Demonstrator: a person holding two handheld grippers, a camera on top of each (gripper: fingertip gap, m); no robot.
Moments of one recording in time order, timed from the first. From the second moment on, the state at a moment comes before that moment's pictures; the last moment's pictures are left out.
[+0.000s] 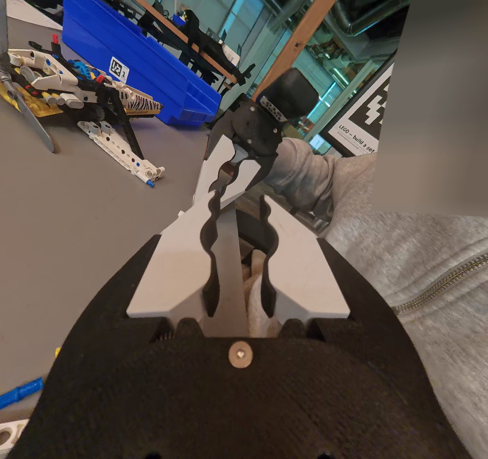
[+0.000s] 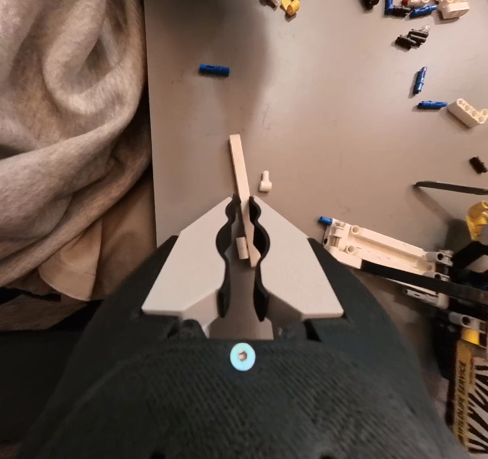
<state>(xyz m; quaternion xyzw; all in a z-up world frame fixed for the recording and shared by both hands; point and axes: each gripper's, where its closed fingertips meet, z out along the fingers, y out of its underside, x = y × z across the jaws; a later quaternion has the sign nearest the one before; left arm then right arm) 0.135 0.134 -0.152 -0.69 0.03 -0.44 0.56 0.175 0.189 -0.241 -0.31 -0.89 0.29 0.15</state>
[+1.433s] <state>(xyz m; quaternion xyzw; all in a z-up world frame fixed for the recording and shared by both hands) 0.180 0.138 -0.198 -0.82 0.21 -0.23 0.48 0.190 0.158 -0.188 -0.52 -0.56 0.56 -0.31</state>
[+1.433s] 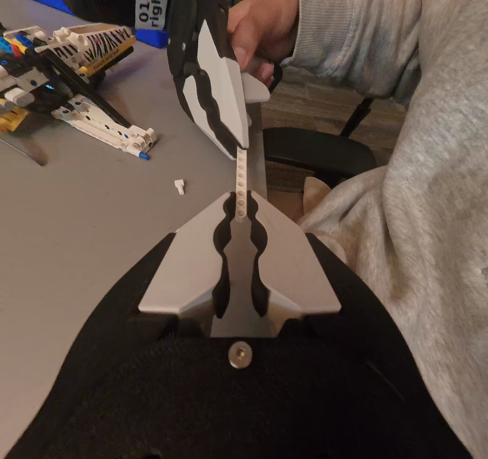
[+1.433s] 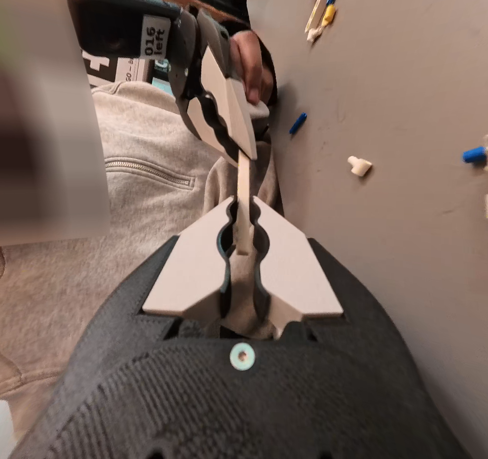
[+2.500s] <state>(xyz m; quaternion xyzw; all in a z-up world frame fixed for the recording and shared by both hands) 0.166 0.154 -0.244 -0.90 0.14 -0.21 0.36 0.164 0.205 -0.214 -0.45 -0.81 0.33 0.20</state>
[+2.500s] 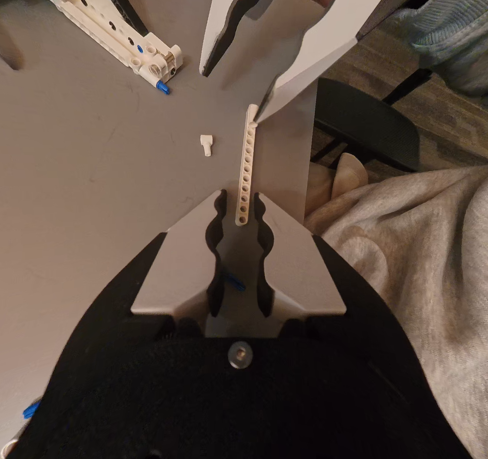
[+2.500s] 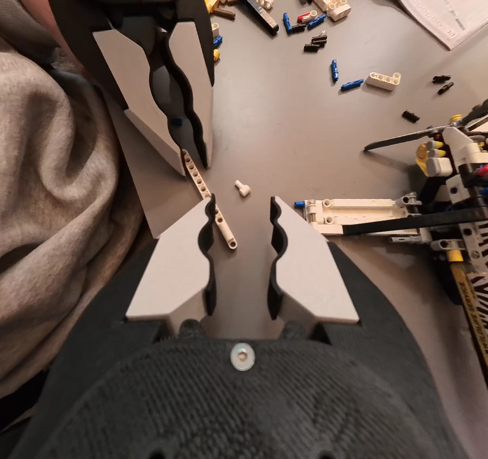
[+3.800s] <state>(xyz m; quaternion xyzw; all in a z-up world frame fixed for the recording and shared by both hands) 0.136 0.156 -0.142 -0.67 -0.08 -0.49 0.55 0.128 0.151 -0.136 -0.26 -0.78 0.38 0.42</state>
